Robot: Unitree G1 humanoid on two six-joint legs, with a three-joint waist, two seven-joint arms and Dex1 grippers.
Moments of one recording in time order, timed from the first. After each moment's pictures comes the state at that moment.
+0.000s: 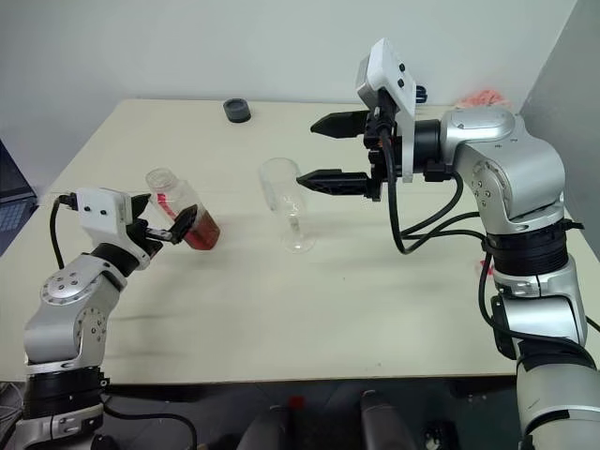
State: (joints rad) left arm -0.30 0.57 0.32 -0.04 -0.33 0.36 -0.39; right arm -1.11 -0.57 0.12 -0.02 0.47 0.75 1.11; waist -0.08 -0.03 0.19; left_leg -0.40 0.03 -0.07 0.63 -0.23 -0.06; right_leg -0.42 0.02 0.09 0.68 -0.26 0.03
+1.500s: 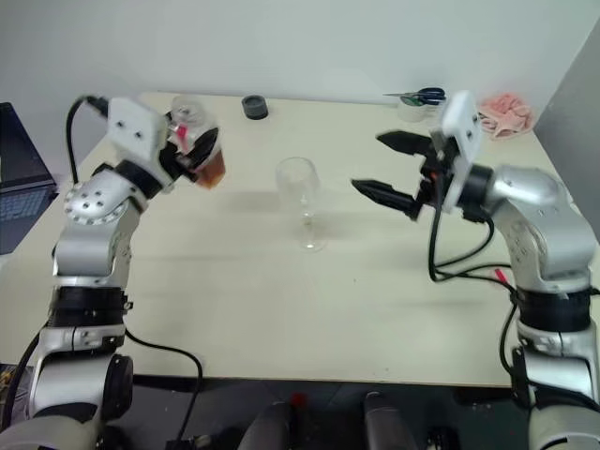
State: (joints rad) left arm -0.80 0.61 0.07 0.25 -0.08 0.07 -0.52; right arm -0.65 -0.64 -0.12 -0.25 0.52 0.61 0.95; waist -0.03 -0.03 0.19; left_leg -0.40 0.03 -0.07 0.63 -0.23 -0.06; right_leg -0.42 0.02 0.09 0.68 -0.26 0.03
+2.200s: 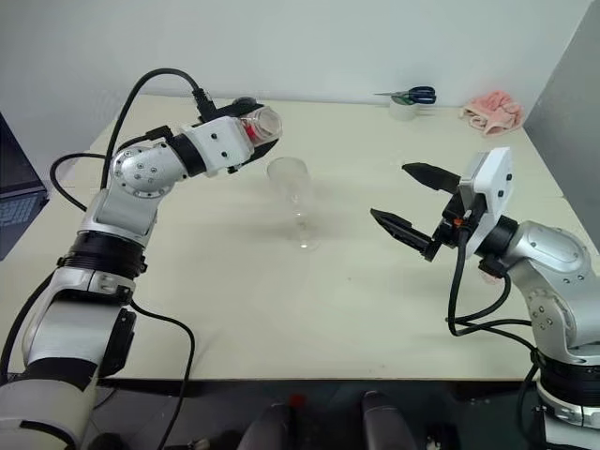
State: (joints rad) left arm -1.07 0.64 -0.17 0.68 0.26 -0.52 -0.60; right arm -0.42 -0.62 -0.20 -0.48 0.60 0.56 0.77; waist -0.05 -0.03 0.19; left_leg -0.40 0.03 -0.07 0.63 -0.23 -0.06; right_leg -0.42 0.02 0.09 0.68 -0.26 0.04
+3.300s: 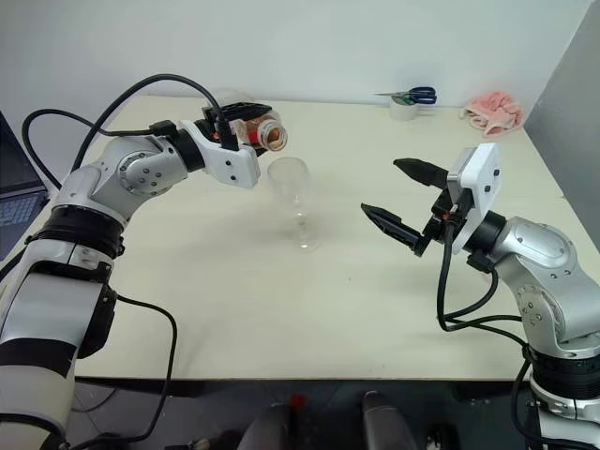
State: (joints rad) left arm -1.20 0.72 -0.33 0.90 0.64 -0.84 -0.29; right arm -0.45 -0.62 -0.15 -0.46 0.60 0.55 0.73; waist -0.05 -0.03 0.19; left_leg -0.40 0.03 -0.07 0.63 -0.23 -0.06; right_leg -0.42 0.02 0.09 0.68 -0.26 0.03
